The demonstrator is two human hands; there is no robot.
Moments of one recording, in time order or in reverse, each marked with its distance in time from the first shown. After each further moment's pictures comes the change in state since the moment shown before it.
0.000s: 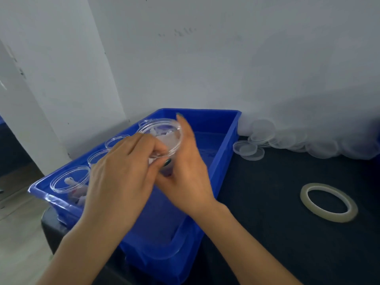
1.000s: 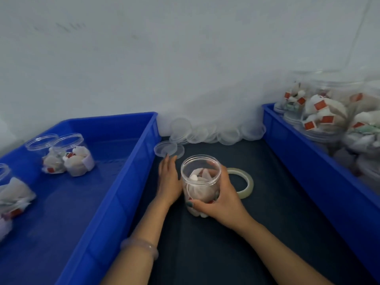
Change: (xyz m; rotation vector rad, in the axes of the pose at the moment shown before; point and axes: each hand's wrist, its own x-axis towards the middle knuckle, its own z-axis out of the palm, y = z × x) left_hand 0.022 0.113 0.306 -0.537 -0.659 -0.210; right_hand -0.121 0.143 -0.180 -0.043 0.214 0.395
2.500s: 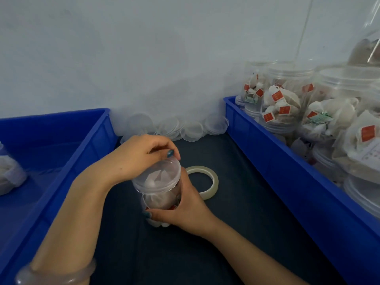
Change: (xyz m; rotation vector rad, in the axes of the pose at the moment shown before) left_hand -0.001 0.108 -0.085 -0.036 -0.397 0.440; right_hand 0.005 0.011 -0.003 0.040 -0.043 0.076
